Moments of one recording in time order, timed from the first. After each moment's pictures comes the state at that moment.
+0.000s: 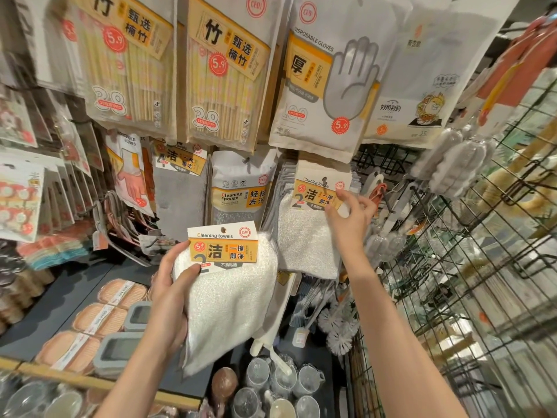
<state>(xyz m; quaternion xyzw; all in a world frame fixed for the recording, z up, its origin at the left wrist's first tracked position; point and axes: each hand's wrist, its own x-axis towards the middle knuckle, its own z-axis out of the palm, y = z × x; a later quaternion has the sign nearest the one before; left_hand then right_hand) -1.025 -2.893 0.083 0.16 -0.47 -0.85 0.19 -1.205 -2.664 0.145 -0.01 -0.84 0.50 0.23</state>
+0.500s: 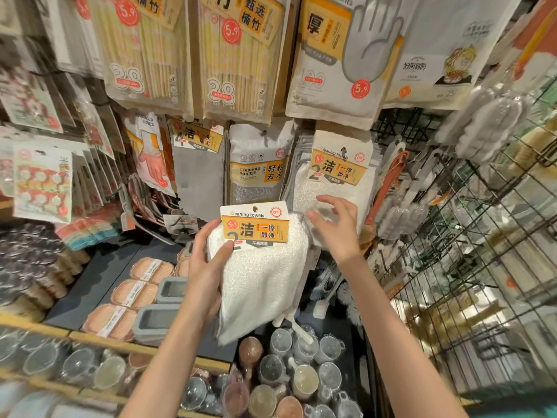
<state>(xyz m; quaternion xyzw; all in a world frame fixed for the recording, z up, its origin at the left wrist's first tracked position) -1.019 -2.885 0.086 0.14 -0.48 -0.85 0.15 -1.123 -2.698 0.128 0.08 -0.82 0.57 0.06</state>
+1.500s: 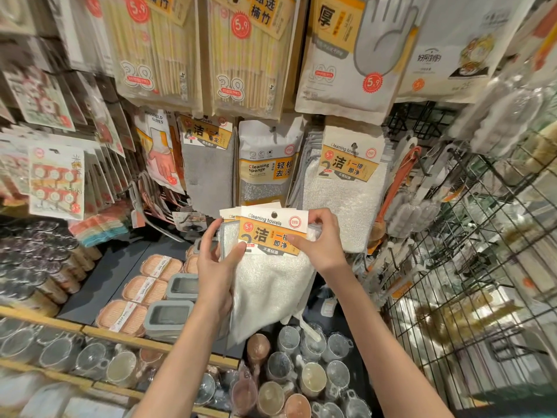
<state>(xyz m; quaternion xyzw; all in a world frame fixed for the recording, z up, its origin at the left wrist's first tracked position) -1.019 -2.886 0.070 0.18 -0.47 -0.84 0.18 -1.093 -2.729 0.099 0.10 -0.80 0.59 0.04</state>
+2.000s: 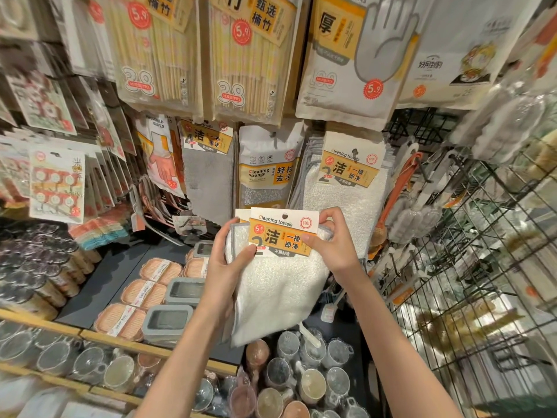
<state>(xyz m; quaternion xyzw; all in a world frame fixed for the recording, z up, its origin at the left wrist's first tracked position) -1.026 -2.886 0.072 0.12 -0.53 -0.83 0.13 -1.107 -2.713 0.106 0.14 -0.74 0.66 -0.02</state>
